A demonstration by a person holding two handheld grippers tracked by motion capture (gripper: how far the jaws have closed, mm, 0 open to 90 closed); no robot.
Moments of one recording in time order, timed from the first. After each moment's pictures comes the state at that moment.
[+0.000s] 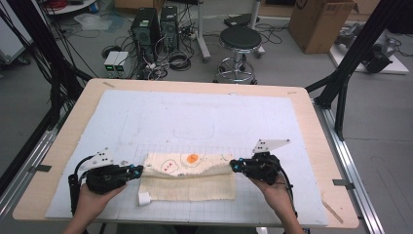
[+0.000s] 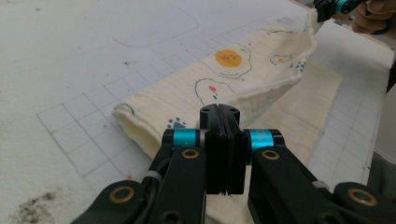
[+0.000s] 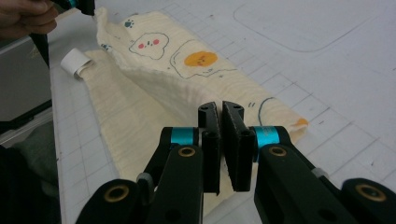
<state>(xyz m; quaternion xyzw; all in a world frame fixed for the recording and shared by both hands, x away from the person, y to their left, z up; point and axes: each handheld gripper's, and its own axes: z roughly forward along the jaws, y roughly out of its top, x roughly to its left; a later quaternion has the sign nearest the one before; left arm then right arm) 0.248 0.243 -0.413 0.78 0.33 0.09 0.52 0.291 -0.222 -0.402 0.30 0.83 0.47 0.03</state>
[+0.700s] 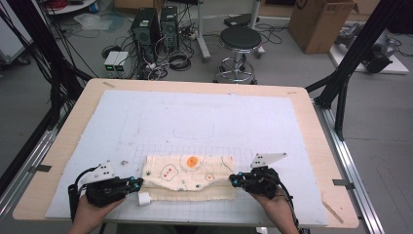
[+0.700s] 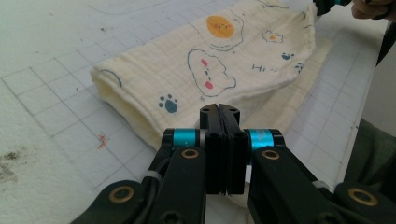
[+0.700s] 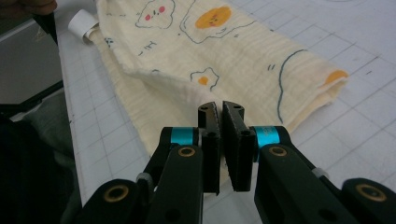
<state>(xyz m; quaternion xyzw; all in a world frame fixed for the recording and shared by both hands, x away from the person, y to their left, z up) 0.228 0.243 -0.430 0.80 0.32 0.08 0.50 0.265 -0.220 -0.424 0.30 0.84 0.45 0.01</state>
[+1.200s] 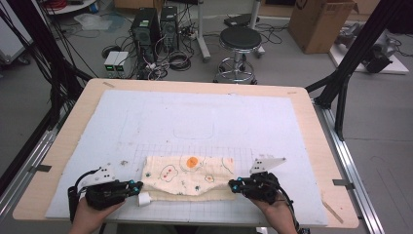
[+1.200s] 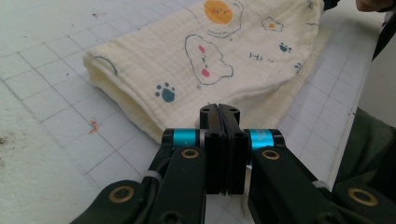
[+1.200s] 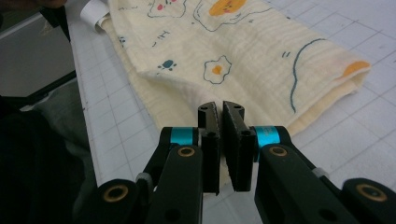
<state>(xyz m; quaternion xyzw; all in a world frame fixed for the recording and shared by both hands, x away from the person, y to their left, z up) 0.224 0.243 -0.434 0.81 0.32 0.07 0.49 0.253 -0.219 -0.427 0.29 0.84 0.45 0.00</state>
